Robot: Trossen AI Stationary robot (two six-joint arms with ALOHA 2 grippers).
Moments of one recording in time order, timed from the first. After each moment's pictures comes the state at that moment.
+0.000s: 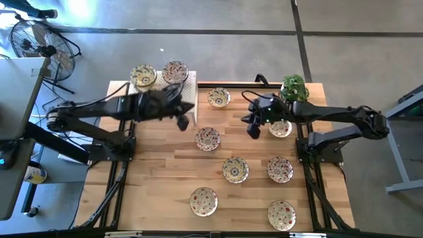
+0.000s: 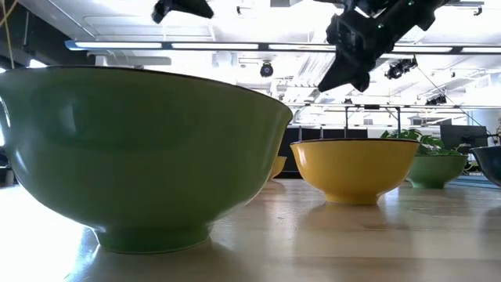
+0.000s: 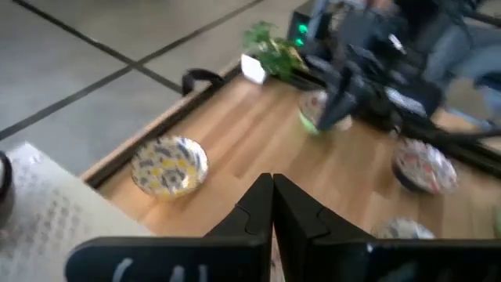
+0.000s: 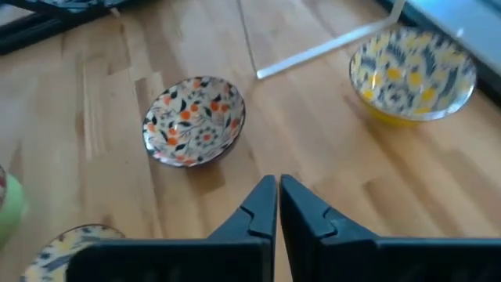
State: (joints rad) left arm 0.05 1.13 1.20 -0.50 -0.38 -0.35; right arm -0.27 1.17 0.82 -0.33 -0.06 0.23
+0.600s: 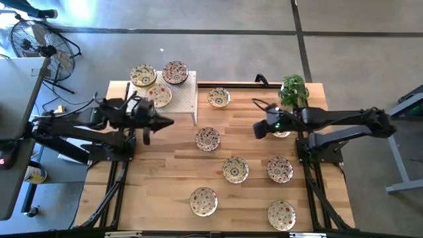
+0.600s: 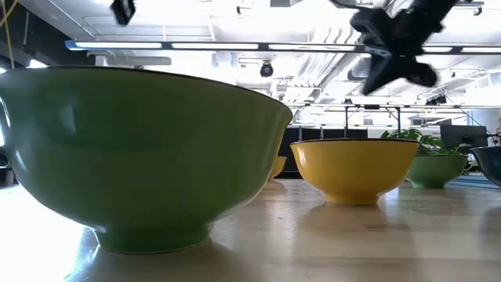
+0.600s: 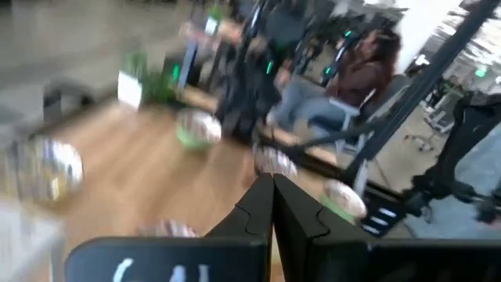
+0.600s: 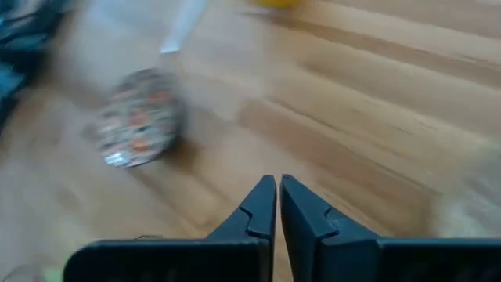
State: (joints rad) left arm 0.01 0.67 0.78 -0.25 -0.05 -0.44; right arm -0.08 1.01 0.82 -0.72 0.25 1.03
